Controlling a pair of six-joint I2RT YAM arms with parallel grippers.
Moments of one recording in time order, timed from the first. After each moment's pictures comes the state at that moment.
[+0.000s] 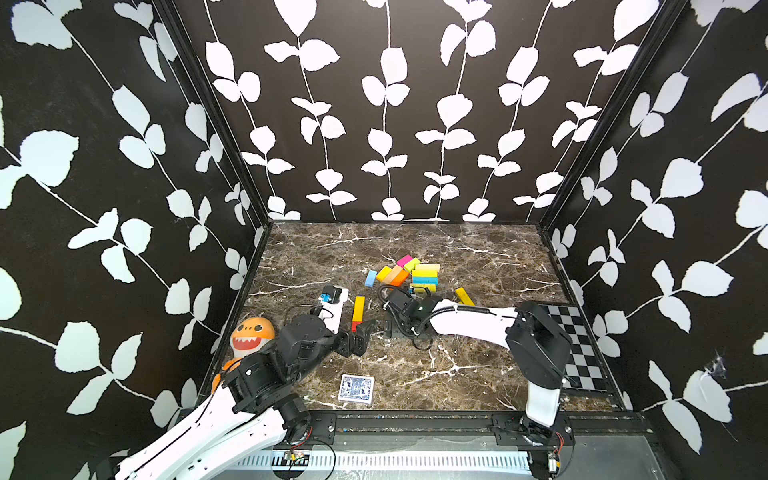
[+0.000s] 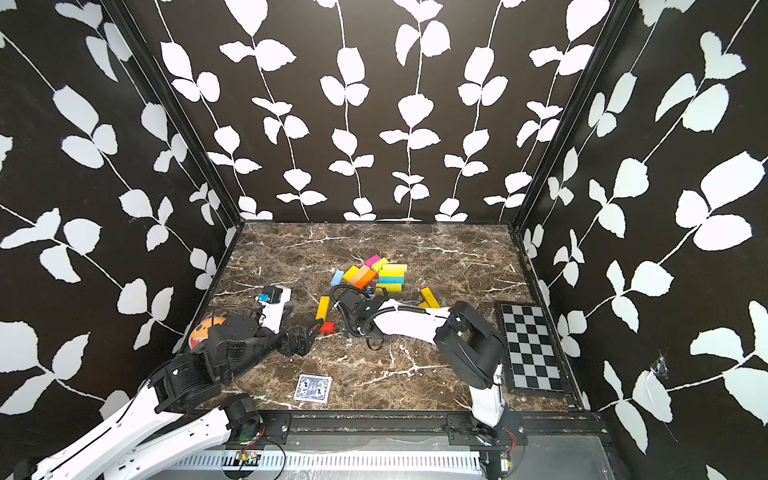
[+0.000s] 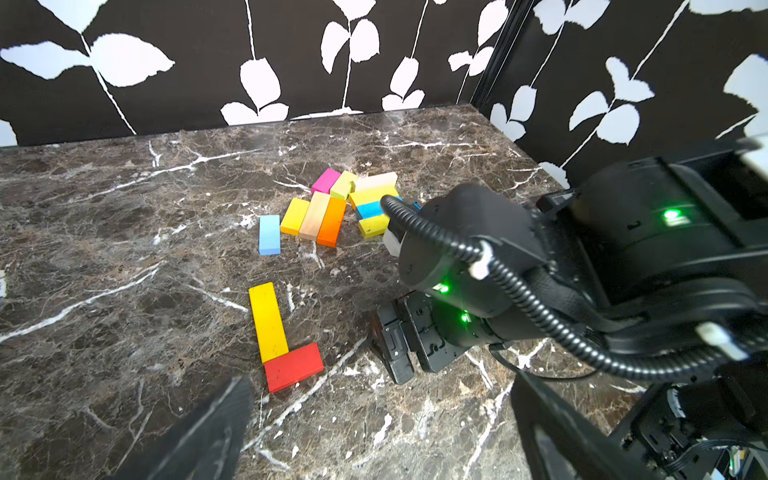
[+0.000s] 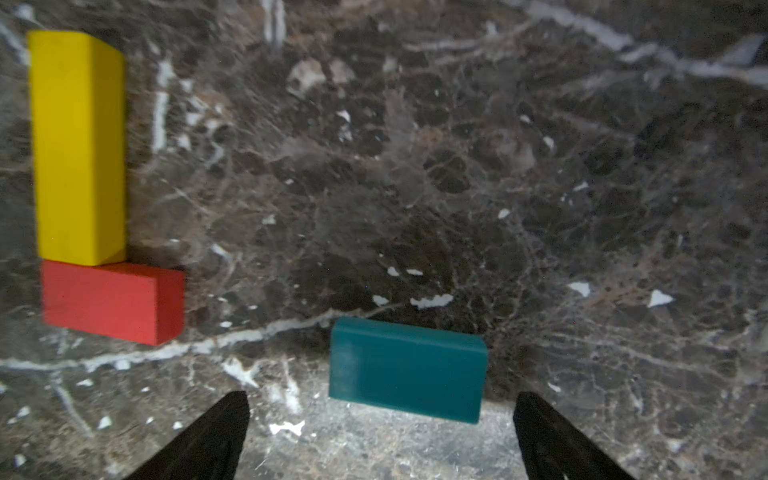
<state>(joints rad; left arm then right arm) -0.93 0.57 0.74 -0.60 -0.26 -0.33 1.00 1.91 1.29 -0.63 0.19 0.94</state>
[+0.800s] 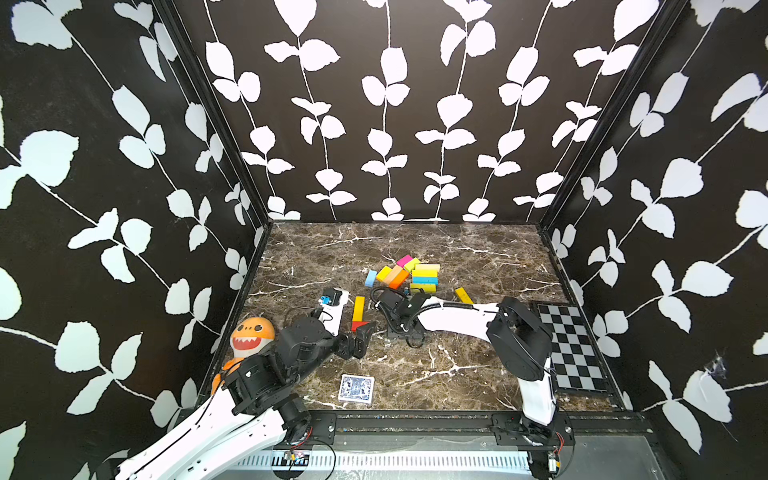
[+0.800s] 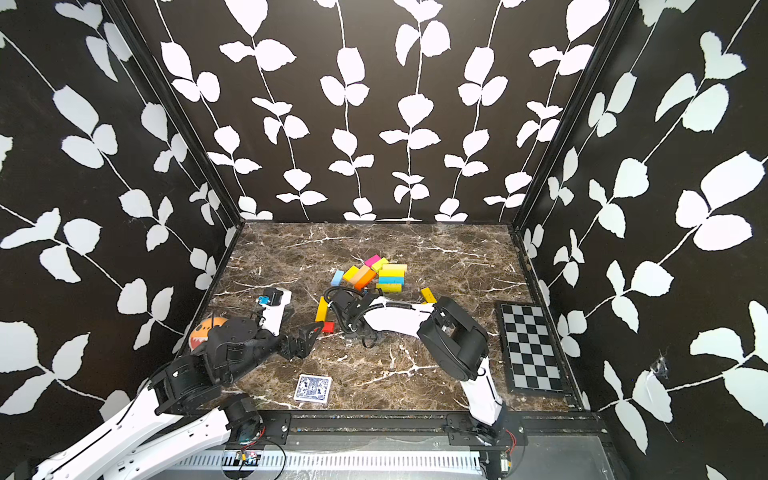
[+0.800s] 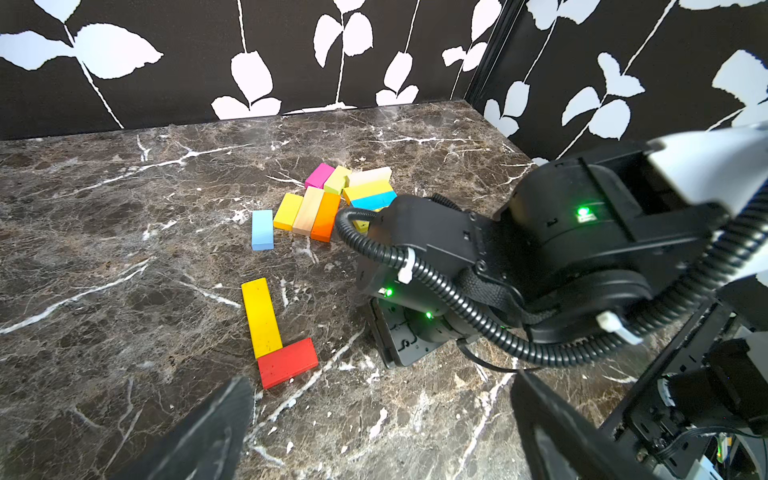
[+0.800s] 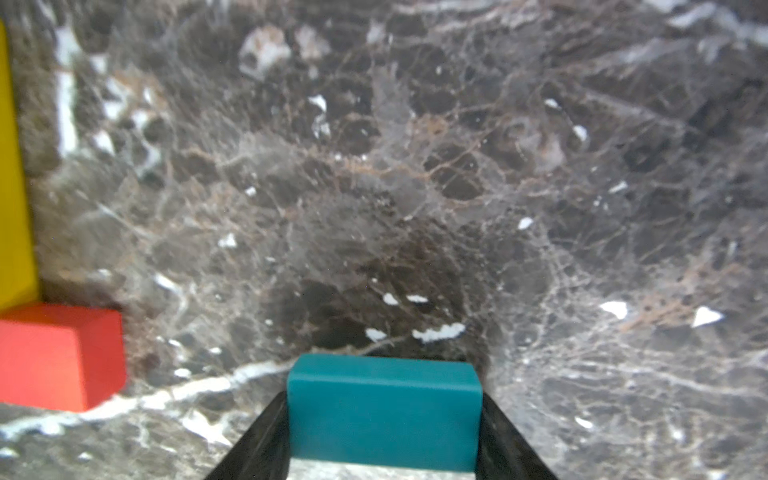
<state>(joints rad) -0.93 0.55 0.73 -0.60 -0.24 -0.34 1.00 2.01 1.40 -0.69 0.20 0.95</state>
